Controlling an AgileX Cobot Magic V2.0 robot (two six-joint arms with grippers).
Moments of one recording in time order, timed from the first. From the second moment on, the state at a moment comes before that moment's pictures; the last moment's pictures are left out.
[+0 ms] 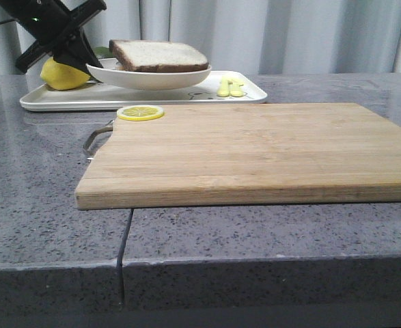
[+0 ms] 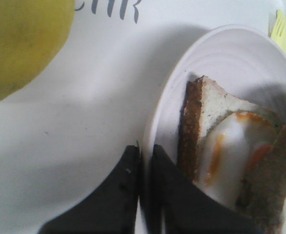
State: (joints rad) left arm -0.05 2.33 -2.28 -0.63 1.09 -0.09; right arm 0.06 0.67 -0.54 -0.02 0.21 0.15
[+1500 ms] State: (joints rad) left arm -0.05 2.38 -2.28 -0.64 1.07 -0.09; right arm 0.06 0.67 -0.54 -0.02 0.21 0.15
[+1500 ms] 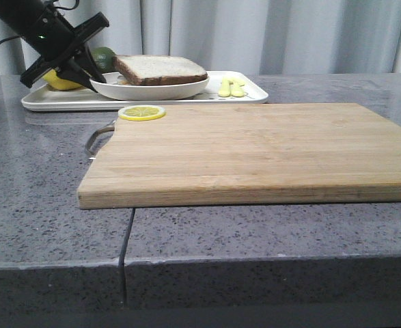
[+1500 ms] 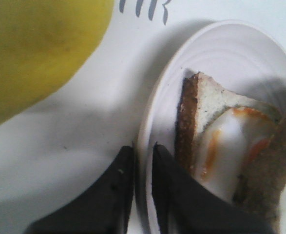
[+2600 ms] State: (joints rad) left arm 0.01 2.05 -2.47 -0.54 1.26 -0.03; right arm 0.06 0.67 -0.54 -0.02 0.21 0.15
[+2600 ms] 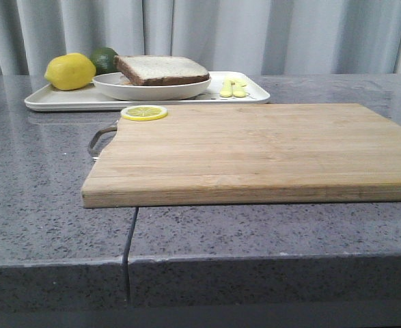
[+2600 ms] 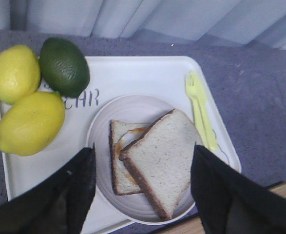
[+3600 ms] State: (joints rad) left arm -0.21 1.23 -1.40 -0.24 0.69 0.09; right arm 0.06 0.67 -0.54 -0.02 0.21 0.15
